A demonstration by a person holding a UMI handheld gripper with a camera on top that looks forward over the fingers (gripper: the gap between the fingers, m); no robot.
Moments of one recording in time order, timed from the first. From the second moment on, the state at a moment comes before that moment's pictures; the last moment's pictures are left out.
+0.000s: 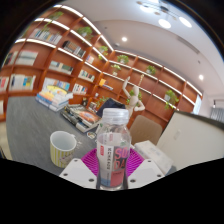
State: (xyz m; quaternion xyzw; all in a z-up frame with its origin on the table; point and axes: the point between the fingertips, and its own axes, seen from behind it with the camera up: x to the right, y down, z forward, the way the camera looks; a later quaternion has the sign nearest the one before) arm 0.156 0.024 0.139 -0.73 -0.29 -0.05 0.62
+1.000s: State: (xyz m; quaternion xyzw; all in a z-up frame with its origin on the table) arm 0.206 -0.052 0.106 -0.77 -0.06 0.05 0.64
